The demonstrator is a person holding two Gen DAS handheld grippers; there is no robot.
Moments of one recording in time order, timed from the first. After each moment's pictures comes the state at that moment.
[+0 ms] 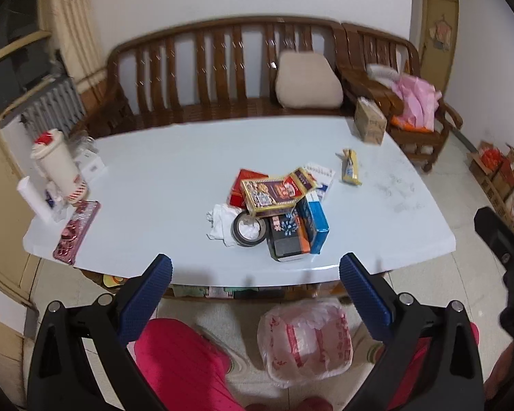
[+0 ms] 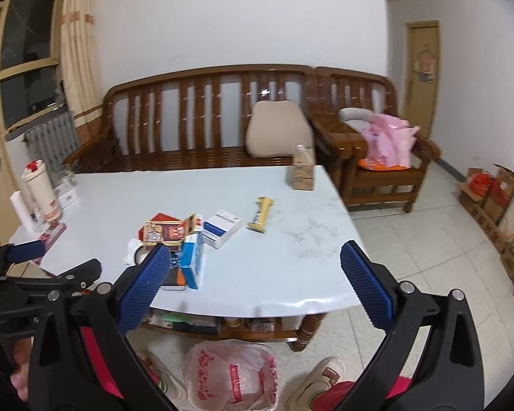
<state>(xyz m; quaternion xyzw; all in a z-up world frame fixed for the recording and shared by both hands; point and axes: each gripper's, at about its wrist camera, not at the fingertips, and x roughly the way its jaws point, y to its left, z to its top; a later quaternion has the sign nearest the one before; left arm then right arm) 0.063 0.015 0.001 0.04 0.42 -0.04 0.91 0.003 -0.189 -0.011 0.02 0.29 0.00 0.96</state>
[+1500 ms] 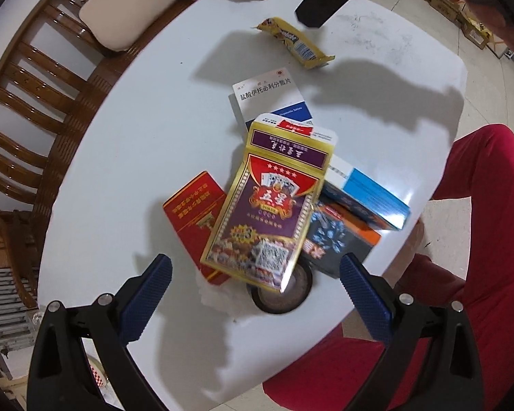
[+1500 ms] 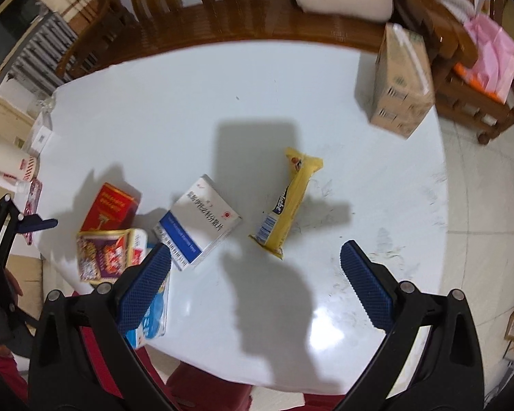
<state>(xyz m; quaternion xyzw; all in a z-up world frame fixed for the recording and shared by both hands) 0.245 -0.036 -0.089 0.38 0.55 -0.28 0.69 0.313 -0.220 -0.114 0.02 0.62 0.09 0.78</state>
